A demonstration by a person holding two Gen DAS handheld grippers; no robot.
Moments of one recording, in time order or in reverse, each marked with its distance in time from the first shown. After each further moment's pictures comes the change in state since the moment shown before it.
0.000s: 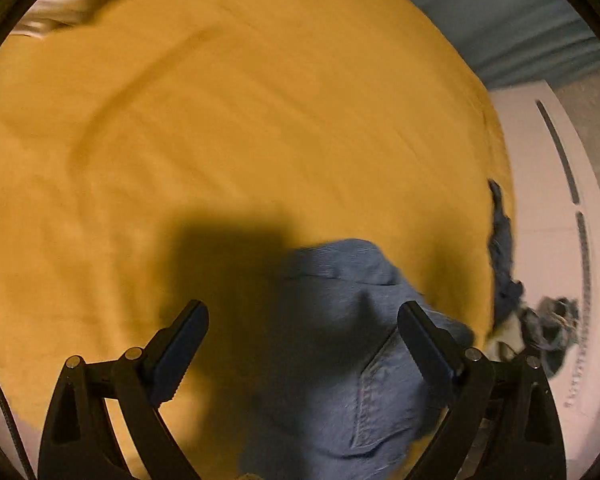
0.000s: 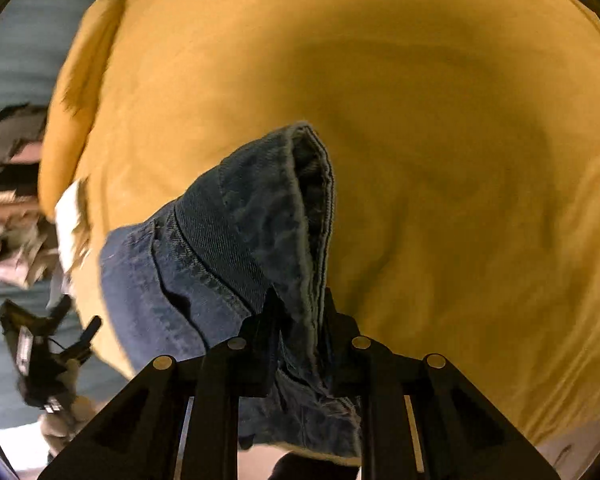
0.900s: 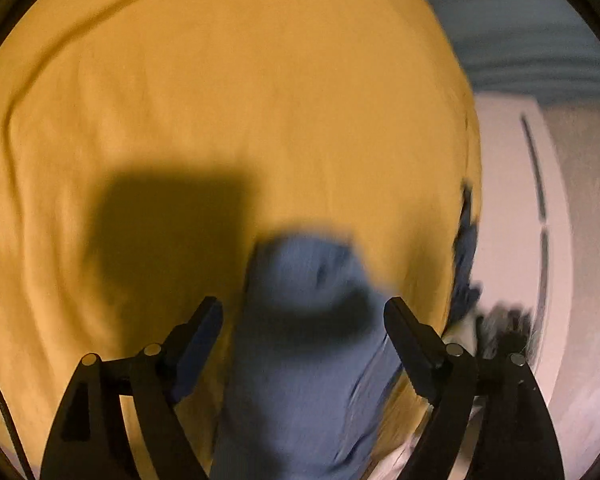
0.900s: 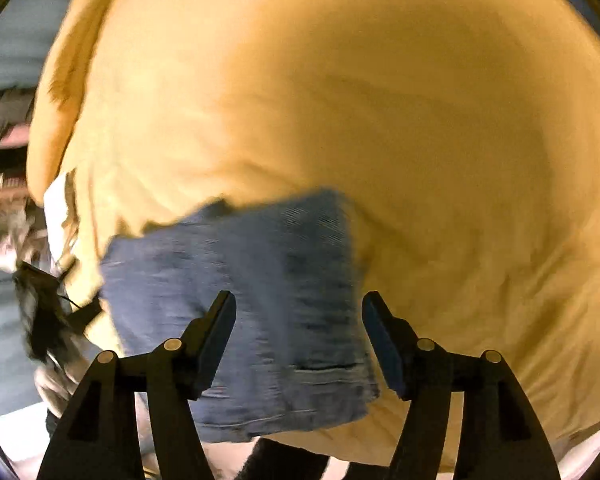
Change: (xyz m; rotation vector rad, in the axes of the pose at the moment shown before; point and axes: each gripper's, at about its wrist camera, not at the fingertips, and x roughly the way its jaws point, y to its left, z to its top) left arm 0.021 0.019 -0.018 -0.084 0.142 -0.171; right arm 0.004 0.070 0.066 -0.190 0.123 -0.039
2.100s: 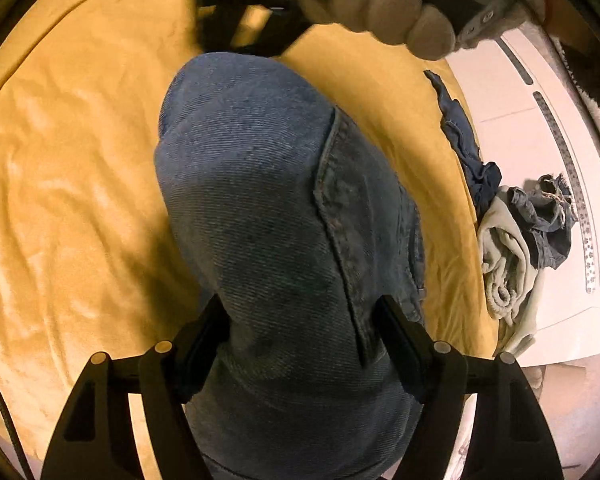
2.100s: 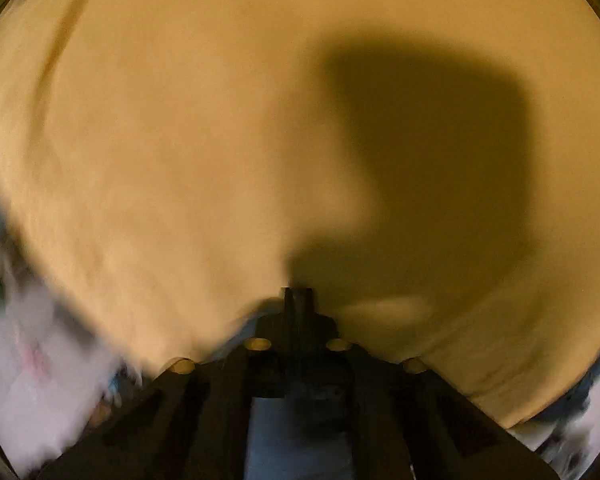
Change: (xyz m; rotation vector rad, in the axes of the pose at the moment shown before) left arm 0.043 -0.068 -0.093 0.373 0.001 0.125; right arm 0.229 0.245 0.148 -0.580 0.538 -0.552
